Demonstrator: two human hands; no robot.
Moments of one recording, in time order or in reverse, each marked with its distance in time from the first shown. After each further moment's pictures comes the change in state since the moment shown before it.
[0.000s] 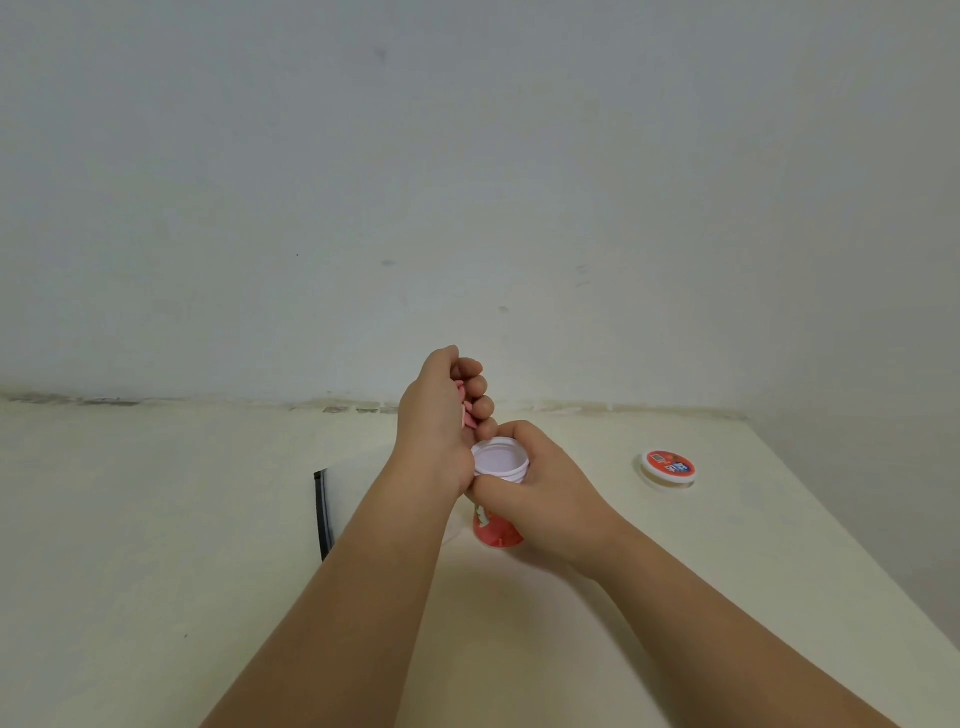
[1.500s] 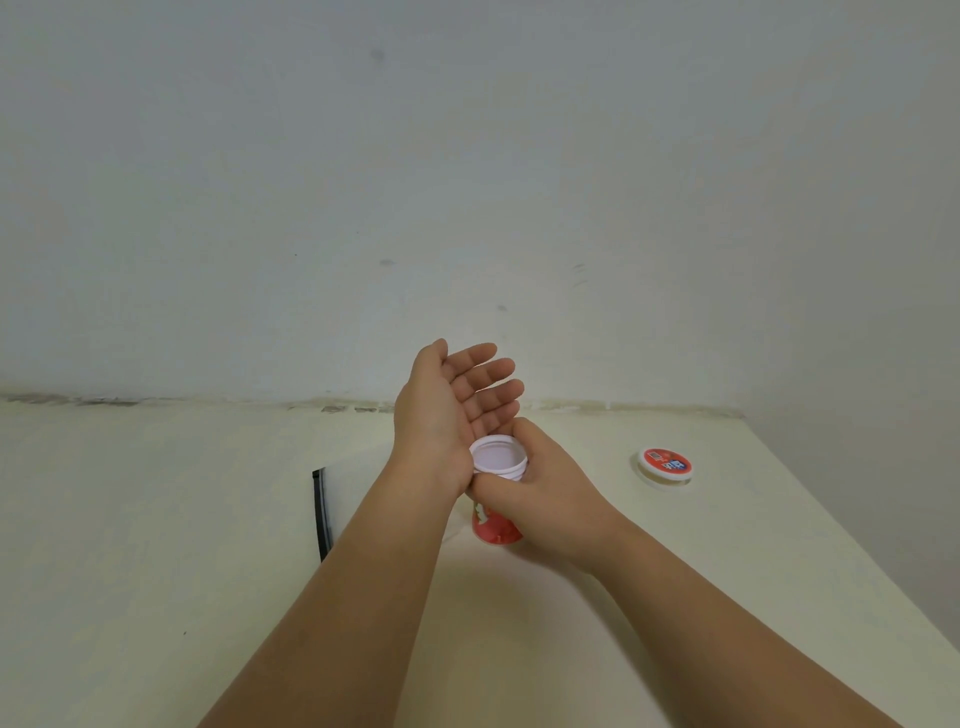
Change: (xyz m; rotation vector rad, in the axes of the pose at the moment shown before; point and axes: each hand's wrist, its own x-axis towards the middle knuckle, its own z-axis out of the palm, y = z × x) left_hand -0.013 0.002 0.002 0.024 -0.048 0.086; right_hand 0.002 0.000 -0.002 -0.009 0.000 -0.023
